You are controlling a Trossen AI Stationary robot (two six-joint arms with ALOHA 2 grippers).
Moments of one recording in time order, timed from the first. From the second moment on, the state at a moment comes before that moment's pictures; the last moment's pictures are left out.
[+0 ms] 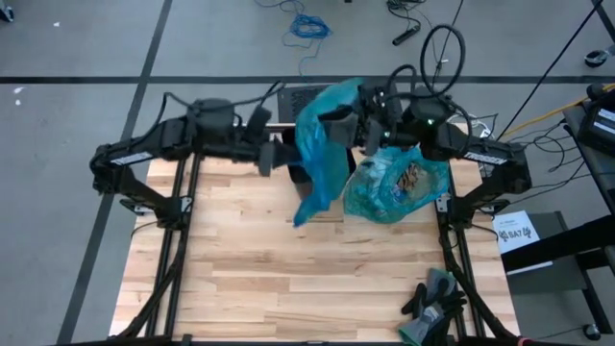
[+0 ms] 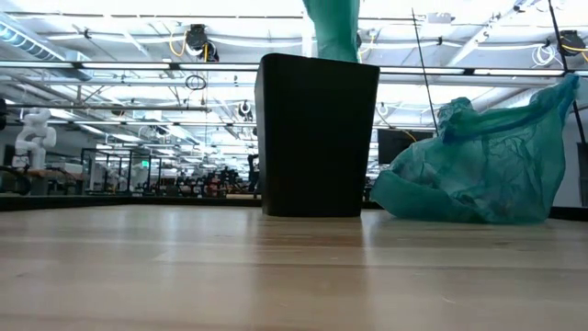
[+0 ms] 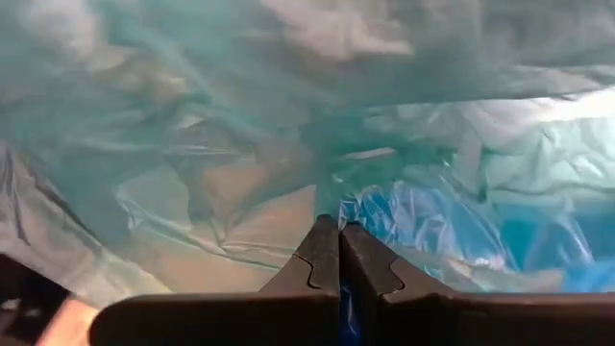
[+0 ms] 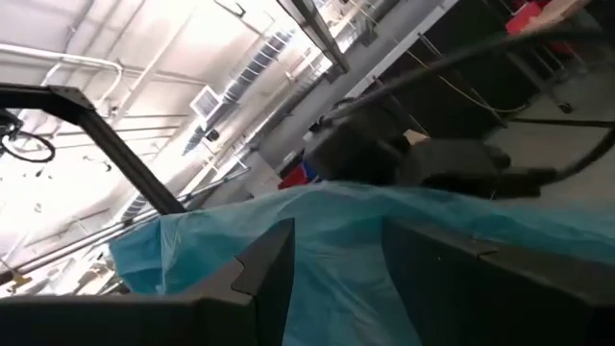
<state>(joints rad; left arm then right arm) 0.06 1.39 1.80 -0.59 0.09 -0.79 -0.08 1.48 1.77 0.01 -0.13 0.83</state>
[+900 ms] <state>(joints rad) 0.32 1.33 1.80 -0.94 0.00 -0.69 -0.29 1.54 1.77 -0.44 -0.10 0.82</state>
